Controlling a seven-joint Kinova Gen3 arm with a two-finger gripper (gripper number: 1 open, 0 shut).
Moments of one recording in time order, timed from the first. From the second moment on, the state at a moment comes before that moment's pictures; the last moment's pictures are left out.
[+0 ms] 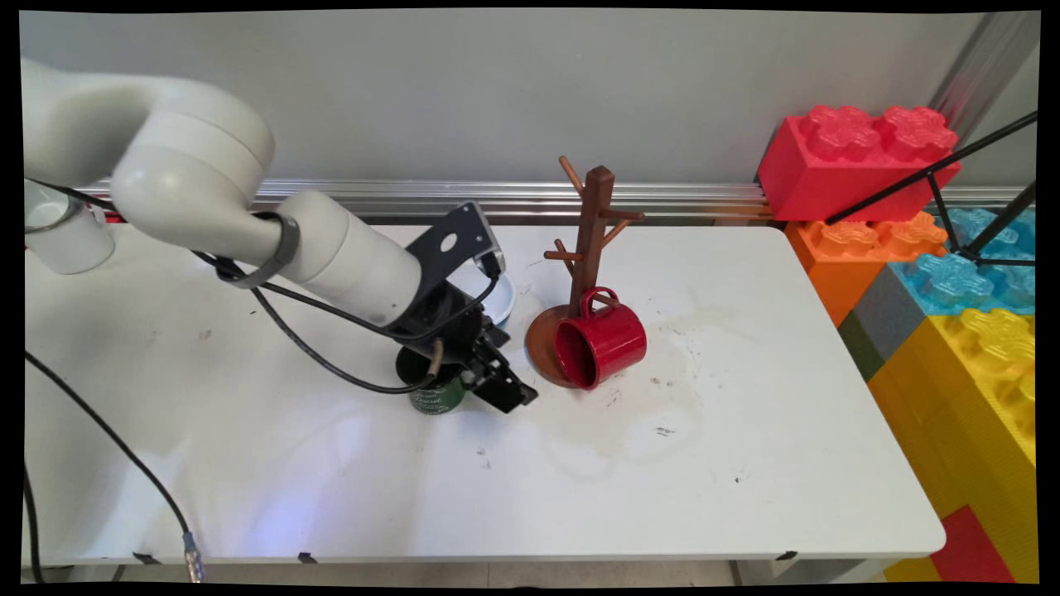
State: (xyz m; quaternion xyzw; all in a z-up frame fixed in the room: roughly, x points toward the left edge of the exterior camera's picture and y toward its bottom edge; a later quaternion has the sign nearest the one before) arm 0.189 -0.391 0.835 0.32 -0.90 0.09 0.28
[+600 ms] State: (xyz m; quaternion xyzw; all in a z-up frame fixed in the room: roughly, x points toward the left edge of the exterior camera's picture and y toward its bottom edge) arm 0.179 -0.405 0.802 0.33 -0.87 0.07 0.35
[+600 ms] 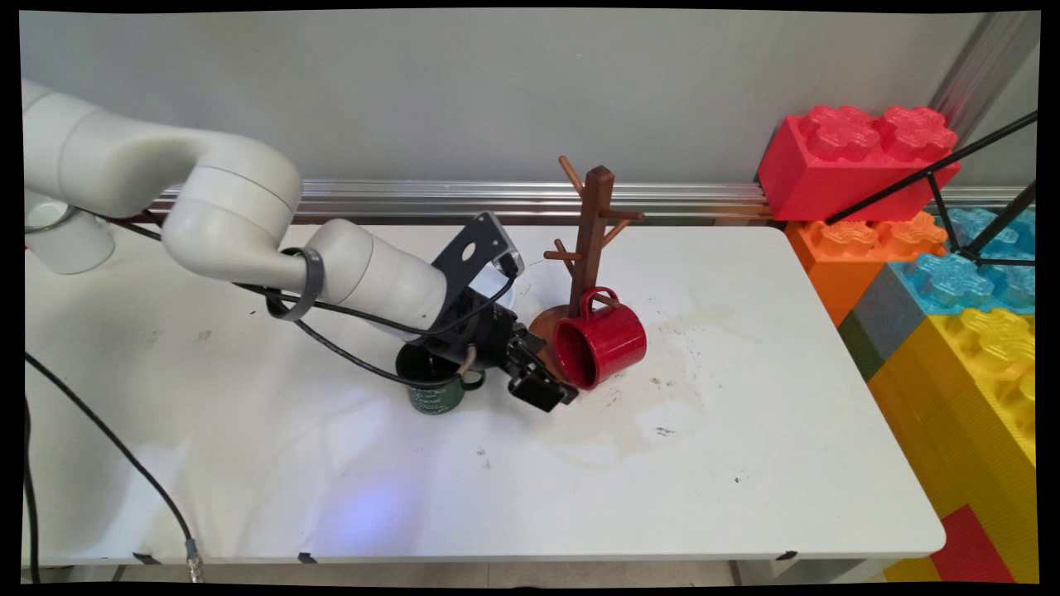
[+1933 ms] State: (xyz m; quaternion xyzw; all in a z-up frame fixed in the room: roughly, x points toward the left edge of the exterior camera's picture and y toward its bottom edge) arm 0.163 -0.421 0.761 0.42 -0.79 0.01 0.44
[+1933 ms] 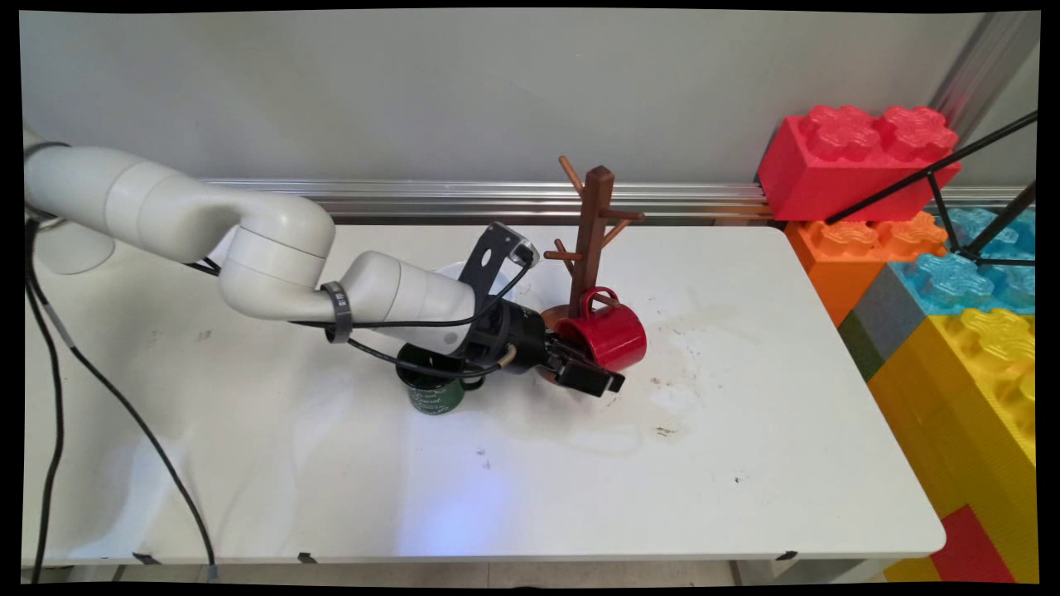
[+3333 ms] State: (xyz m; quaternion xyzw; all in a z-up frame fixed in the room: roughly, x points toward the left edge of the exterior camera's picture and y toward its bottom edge) arm 0.136 -0.428 0.743 0.47 -0.76 0.01 0.45
